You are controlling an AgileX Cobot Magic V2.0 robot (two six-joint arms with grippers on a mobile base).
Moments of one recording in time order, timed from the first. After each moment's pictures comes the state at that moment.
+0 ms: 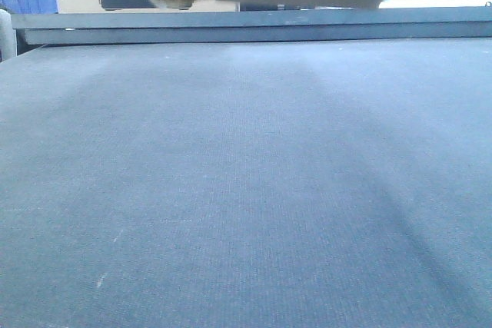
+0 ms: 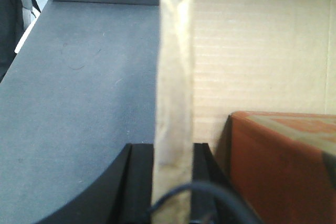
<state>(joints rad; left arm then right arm) -0.56 1.56 -2.02 0.64 1.24 -0.62 0.48 1.46 -1.79 -0.51 1.00 0.59</state>
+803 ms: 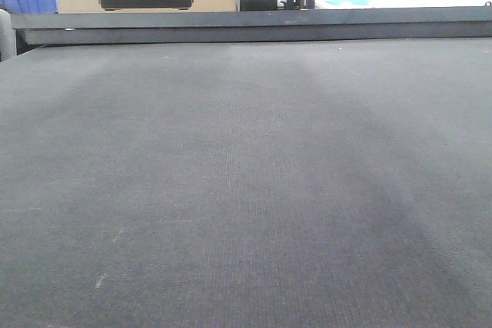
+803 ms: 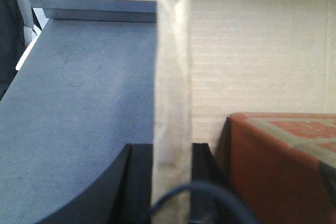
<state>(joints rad) -0.56 1.56 -2.02 0.67 1.19 -0.62 0.48 1.46 -1.79 -0.54 0.94 0.64</state>
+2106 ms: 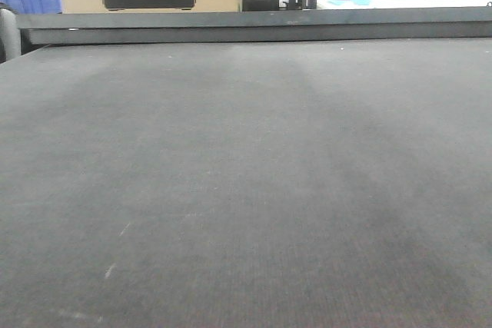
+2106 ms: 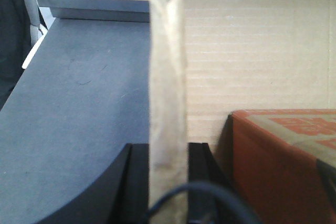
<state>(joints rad) -0.56 1.56 -2.02 0.67 1.19 -0.63 0.48 1.46 -1.79 -0.55 0.88 0.64</state>
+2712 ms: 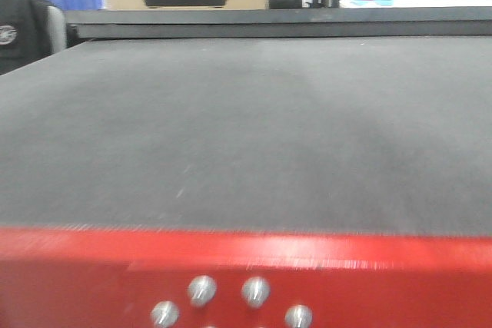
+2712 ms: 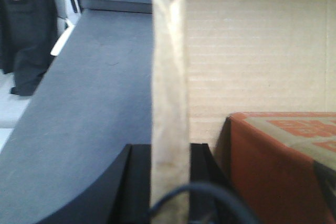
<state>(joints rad) -0.56 1.56 -2.02 0.68 1.15 -0.63 0.48 1.46 -1.79 -0.56 0.87 0.64</state>
